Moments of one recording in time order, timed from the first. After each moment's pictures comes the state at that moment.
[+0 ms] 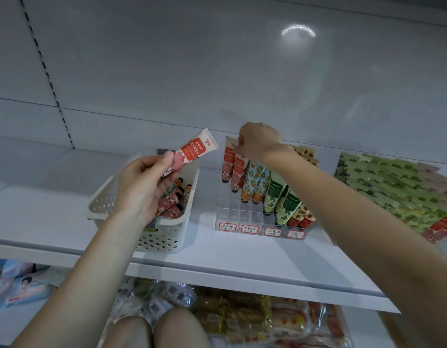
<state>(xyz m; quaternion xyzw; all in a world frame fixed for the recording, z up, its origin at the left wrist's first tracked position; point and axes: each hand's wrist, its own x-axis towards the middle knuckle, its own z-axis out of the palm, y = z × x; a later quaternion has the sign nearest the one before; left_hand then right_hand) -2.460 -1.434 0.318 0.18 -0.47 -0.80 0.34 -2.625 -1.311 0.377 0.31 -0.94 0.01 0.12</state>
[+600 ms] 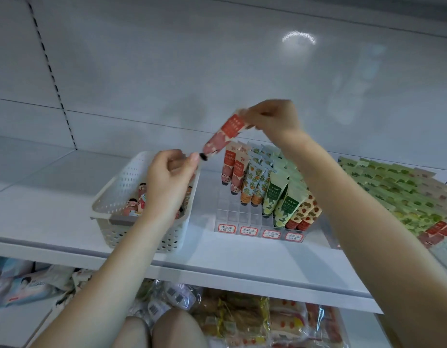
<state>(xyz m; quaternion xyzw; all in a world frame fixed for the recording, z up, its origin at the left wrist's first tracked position) -2.468 -1.404 0.319 0.18 -0.63 -0.64 0.39 -2.588 -1.276 0.418 0.34 -0.81 0.48 0.07</state>
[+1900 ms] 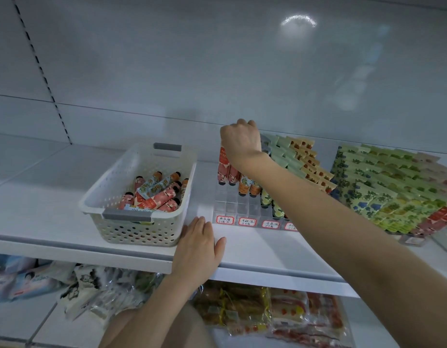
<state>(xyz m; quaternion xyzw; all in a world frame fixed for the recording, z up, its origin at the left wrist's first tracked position) -2.466 -1.361 0.185 0.13 -0.98 -0.06 0.13 -2.609 -1.328 0.352 0.35 -0.90 -0.04 0.24</state>
